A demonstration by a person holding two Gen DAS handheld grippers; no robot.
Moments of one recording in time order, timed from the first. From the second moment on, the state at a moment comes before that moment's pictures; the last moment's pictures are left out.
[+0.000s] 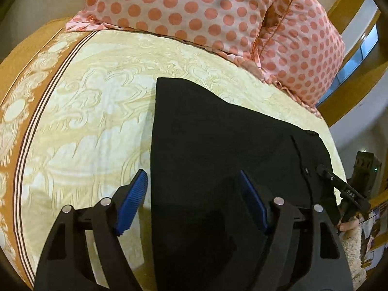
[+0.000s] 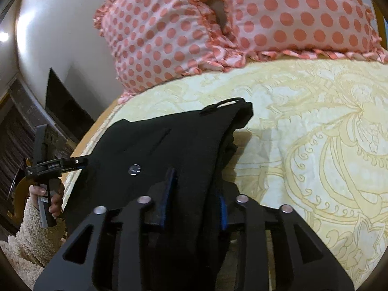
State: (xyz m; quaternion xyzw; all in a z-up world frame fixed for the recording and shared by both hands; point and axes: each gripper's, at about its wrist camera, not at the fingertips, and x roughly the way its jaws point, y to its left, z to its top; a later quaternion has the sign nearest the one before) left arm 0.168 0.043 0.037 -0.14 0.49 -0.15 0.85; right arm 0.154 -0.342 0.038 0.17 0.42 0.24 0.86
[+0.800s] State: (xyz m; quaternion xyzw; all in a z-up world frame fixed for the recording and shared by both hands) left arm 0.229 -0.005 0.104 -0.05 0.41 -0.14 0.90; right arm 0.212 -0.335 0.113 0.12 0.32 0.23 0.91
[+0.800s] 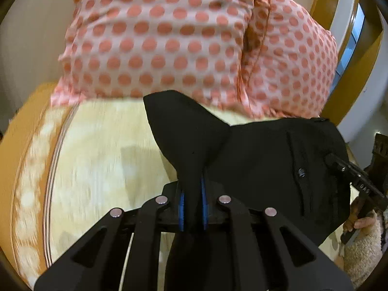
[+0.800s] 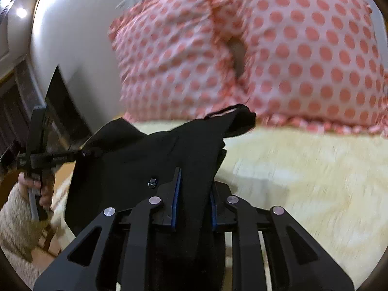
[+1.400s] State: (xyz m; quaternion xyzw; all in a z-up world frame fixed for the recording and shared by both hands) left arm 0.293 -0.025 0.063 0.00 0.43 -0.04 0.90; right arm 0.245 -0.354 0.074 0.11 0.39 0.04 0.91
